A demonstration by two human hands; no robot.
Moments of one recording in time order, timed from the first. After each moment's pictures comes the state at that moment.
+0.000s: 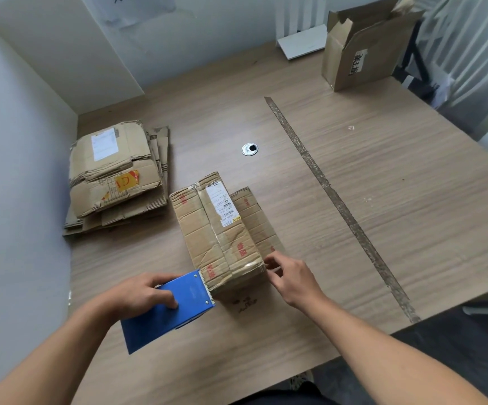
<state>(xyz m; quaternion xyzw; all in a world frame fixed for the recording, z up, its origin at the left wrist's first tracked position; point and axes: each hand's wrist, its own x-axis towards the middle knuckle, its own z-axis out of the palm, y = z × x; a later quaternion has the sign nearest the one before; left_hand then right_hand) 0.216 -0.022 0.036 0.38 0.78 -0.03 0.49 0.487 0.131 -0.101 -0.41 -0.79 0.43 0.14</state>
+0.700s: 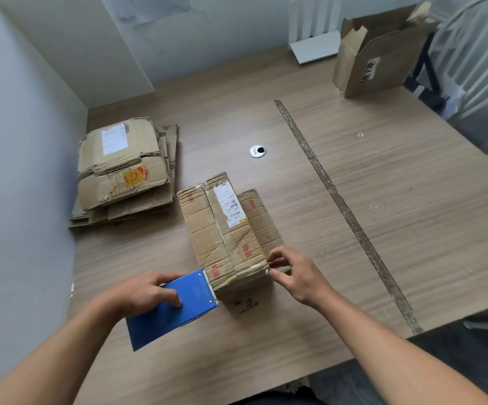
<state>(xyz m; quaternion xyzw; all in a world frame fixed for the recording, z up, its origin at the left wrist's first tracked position) 0.220 -0.025 0.035 0.39 0.78 -0.02 0.49 0.492 0.147 -0.080 -0.32 -0.78 0.51 0.17</state>
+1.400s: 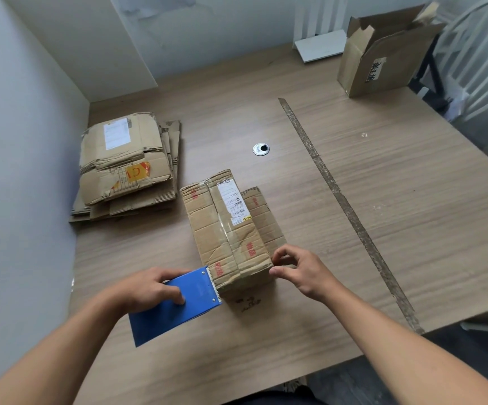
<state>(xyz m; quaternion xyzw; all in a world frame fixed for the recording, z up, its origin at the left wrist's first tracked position) 0.216 -0.026 0.033 0.40 0.77 -0.02 0.49 0.489 0.157 -0.082 -0.34 -0.71 0.60 0.14</state>
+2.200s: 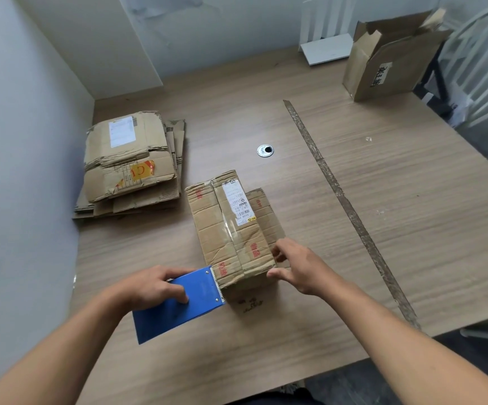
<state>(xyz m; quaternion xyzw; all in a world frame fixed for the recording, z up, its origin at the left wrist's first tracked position) 0.217 -0.025 0.037 0.40 0.77 -0.02 0.50 0.477 0.166 -0.056 -0.28 -0.87 0.41 0.05</state>
